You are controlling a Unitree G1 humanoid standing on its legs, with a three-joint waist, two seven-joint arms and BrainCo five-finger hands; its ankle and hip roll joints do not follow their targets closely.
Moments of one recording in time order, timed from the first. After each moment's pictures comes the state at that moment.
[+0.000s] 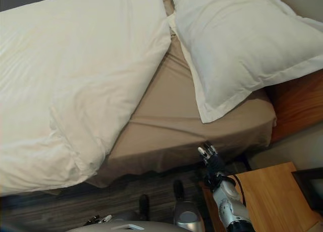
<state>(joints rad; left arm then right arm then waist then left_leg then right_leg) 0.26 0.20 -0.20 0.95 -0.06 -0.05 0.05 0.11 -0.31 0.07 0.37 0.68 -0.06 0.01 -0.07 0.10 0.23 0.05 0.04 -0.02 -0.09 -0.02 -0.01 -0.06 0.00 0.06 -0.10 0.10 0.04</state>
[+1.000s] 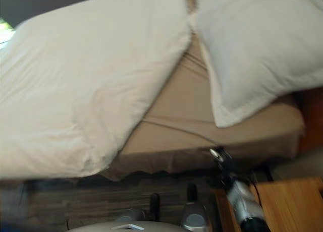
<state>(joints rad) 0.40 0.34 1.01 1.32 -0.70 -0.02 0.09 0.11 -0.43 0.01 0.52 0.67 0.02 0.00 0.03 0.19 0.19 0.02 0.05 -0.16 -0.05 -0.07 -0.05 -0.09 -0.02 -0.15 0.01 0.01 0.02</state>
